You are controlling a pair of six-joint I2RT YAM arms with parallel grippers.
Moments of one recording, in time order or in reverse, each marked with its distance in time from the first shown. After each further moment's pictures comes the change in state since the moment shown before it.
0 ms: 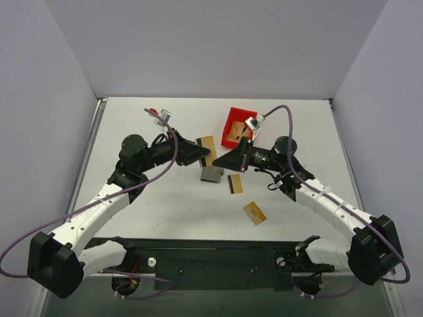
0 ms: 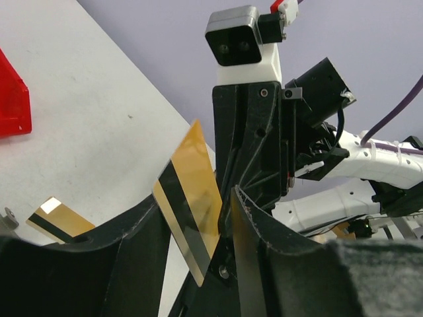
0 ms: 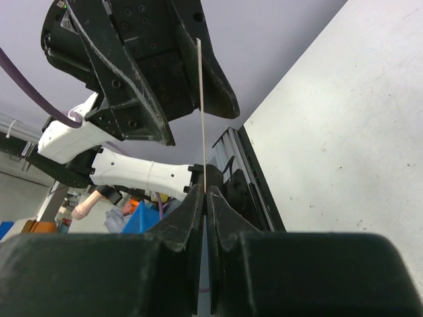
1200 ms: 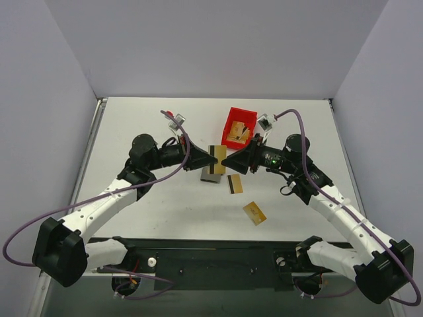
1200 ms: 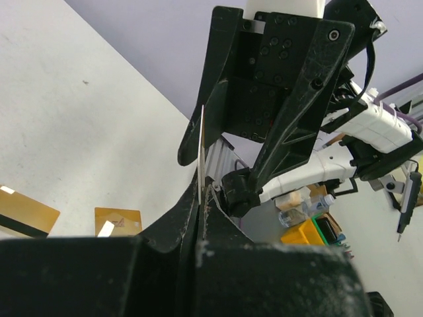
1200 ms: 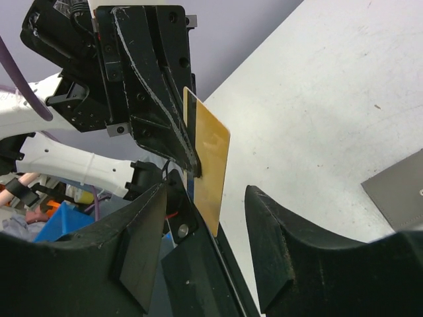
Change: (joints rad) left arm -0.037 0.084 -0.006 0.089 0.148 -0.034; right arm -0.039 -0.161 0.080 -0.348 0.105 -0.341
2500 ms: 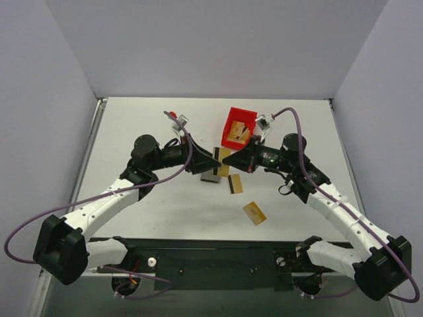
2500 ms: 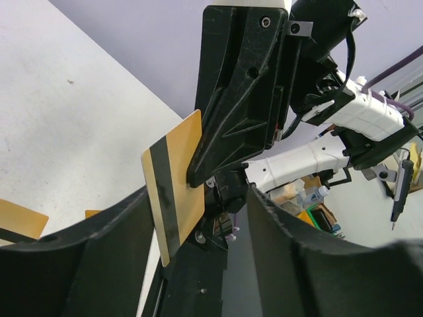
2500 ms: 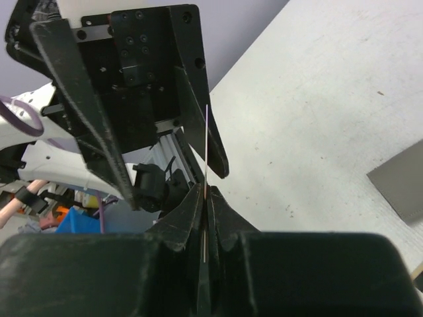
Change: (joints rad) left arm -0.032 0.026 0.000 0.050 0.031 -0.014; right arm 0.000 0.027 -0.001 -0.007 -0.005 0.042
